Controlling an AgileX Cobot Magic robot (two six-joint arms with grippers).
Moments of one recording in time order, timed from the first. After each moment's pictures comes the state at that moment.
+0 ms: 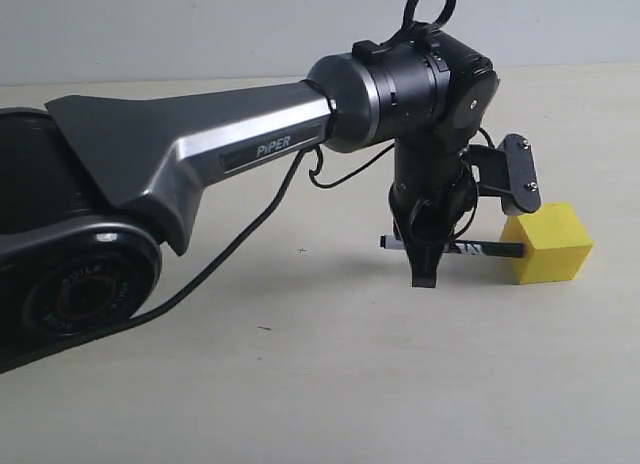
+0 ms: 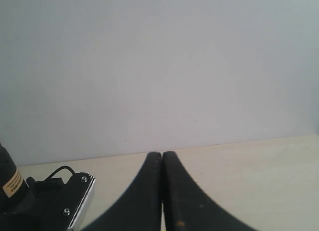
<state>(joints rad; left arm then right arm) -0.95 2.49 -2.21 0.05 1.17 0.78 -0.11 0.01 0.00 0.18 0.02 -0.09</state>
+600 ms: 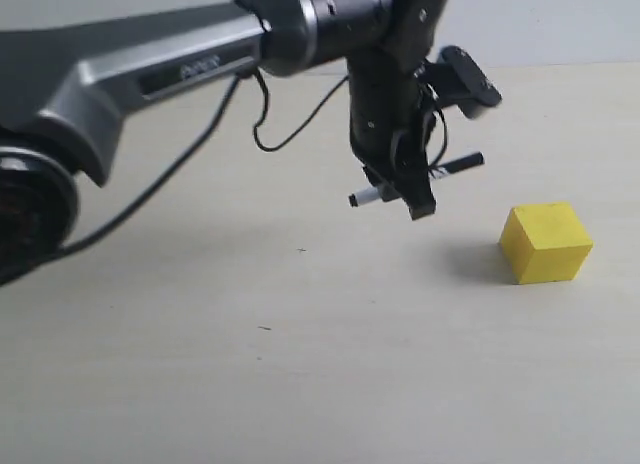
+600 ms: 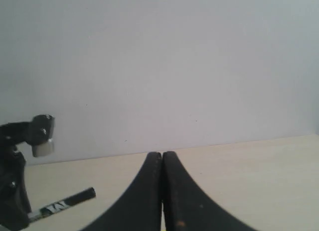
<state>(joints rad) -0.85 2.36 -2.17 0.04 1.21 0.42 -0.11 0.01 0.00 0.18 0.02 -0.09</state>
